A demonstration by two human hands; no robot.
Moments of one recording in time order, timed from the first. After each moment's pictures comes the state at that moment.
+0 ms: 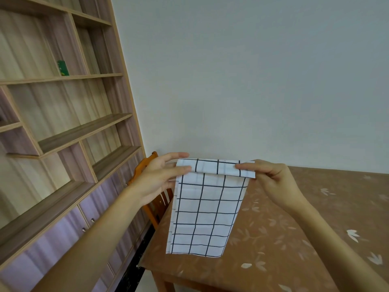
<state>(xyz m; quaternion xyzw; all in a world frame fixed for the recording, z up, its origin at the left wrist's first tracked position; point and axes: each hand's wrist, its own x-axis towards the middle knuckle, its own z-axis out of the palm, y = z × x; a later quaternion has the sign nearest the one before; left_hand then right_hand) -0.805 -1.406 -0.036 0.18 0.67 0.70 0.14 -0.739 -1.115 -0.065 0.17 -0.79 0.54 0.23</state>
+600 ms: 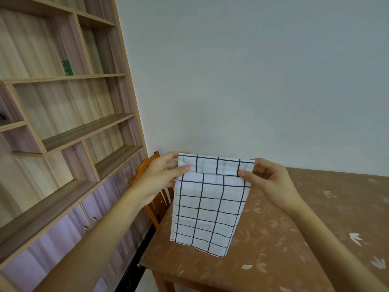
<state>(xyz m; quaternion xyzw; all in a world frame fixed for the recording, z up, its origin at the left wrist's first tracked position) -0.798 -1.402 -0.037 0.18 0.73 0.65 0.07 -0.740 -1.122 -0.063 0.13 -0.75 0.61 0.20</state>
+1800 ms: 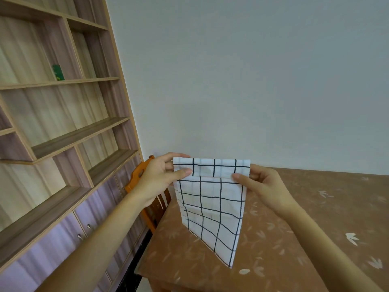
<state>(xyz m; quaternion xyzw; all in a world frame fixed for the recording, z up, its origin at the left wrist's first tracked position) -0.808 -1.384 -0.033 0.20 0.74 0.64 0.01 -0.741 -1.120 -0.059 0.14 -0.74 0.65 0.14</state>
